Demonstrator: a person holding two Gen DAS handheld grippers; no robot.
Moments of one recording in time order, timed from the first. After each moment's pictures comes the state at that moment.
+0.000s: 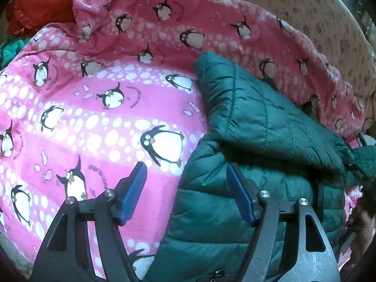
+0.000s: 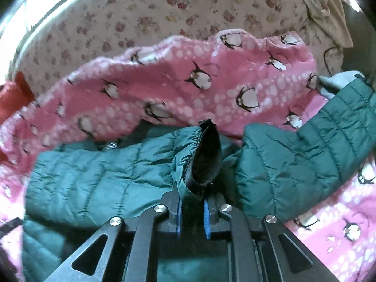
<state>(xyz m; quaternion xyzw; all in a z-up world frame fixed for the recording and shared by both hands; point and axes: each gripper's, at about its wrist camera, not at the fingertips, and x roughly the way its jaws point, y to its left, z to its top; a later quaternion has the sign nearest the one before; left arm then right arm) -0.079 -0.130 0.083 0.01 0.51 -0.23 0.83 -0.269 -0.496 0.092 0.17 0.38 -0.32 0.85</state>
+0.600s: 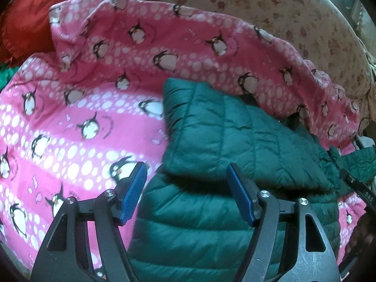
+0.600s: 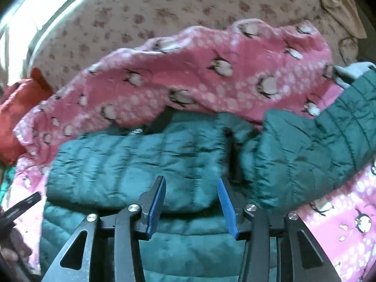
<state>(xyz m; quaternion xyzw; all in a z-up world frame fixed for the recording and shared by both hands) -0.077 -0.179 0.109 0.01 0.47 -0.25 0.85 -0.276 -0.473 0.122 0.22 0.38 -0.23 0.87</state>
